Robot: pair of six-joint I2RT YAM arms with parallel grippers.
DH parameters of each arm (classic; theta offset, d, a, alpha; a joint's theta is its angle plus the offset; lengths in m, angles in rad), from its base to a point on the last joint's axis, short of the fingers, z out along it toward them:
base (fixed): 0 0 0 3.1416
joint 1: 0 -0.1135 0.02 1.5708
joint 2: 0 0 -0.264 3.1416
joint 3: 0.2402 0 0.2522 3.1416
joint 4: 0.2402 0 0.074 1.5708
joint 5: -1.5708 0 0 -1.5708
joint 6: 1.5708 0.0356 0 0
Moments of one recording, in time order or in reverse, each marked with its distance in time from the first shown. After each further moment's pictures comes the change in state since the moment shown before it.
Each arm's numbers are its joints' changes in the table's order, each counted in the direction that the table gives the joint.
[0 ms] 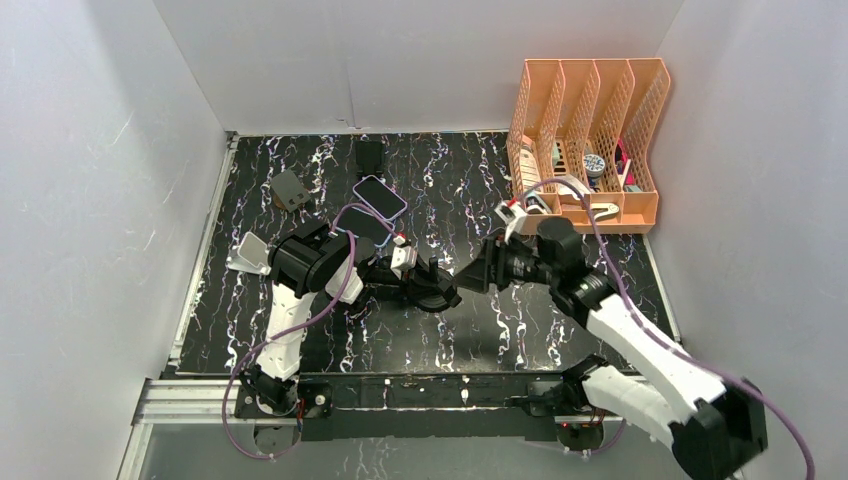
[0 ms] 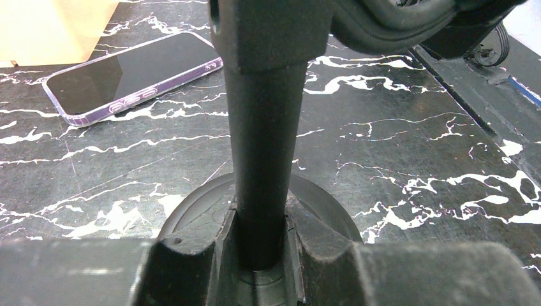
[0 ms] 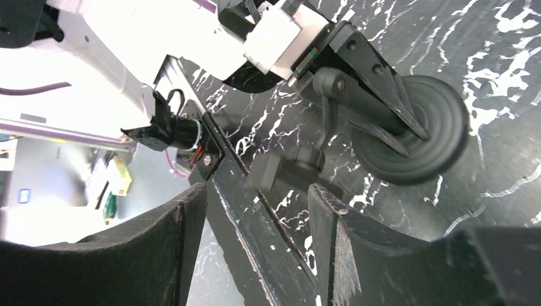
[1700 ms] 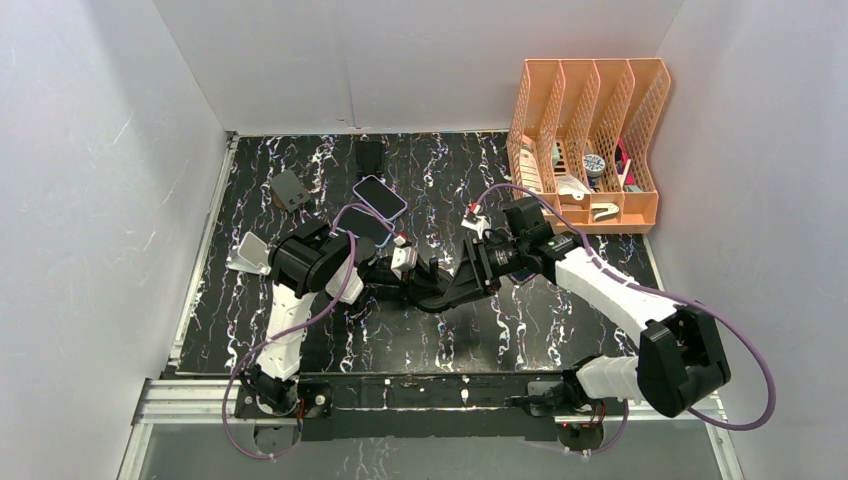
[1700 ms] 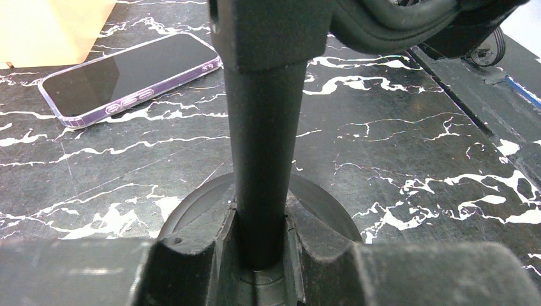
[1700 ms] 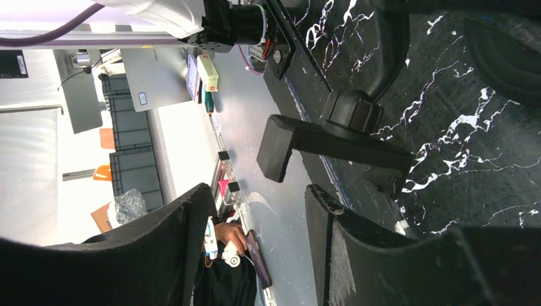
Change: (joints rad) left arm 0.002 0.000 0.000 0.000 -0.004 0.000; right arm 0.027 0.426 0.228 0.286 0.452 -0.037
